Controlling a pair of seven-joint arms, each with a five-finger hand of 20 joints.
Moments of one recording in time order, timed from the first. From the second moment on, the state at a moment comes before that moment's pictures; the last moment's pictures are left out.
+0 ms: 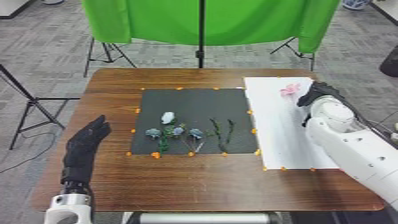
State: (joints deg) left arm 126.4 -71.7 -96.0 -116.0 61.0 8.6 17.4; right arm -60.0 -44.5 48.0 -79.4 -118.4 -2.9 44.8
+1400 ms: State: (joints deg) left arm 126.3 -71.7 -95.9 -116.0 61.0 8.5 17.5; right arm -52.6 -44.9 28.6 -96.2 -117.2 -1.8 18.3
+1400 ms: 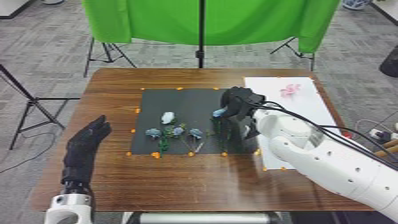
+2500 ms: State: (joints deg) left arm 126.3 -71.8 -95.9 -116.0 61.1 8.5 17.5; right arm -50.6 -48.5 36.0 -71.7 -117.7 0.2 40.4
